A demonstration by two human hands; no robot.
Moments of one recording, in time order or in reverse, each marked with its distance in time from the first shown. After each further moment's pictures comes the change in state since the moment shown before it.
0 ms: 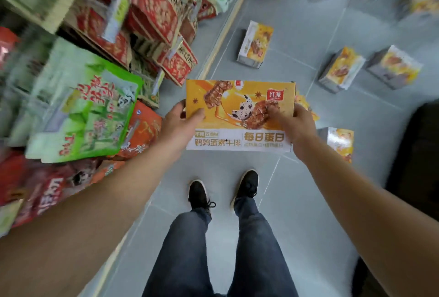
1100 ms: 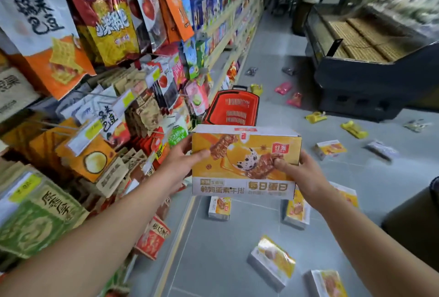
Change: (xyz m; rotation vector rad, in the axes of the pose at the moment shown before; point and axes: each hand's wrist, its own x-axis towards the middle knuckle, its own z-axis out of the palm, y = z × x) left_hand -0.029 0.385 0.070 -0.145 -0.329 0.520; right_hand -0.021 -0.263 -0.211 0.305 0.018 -0.581
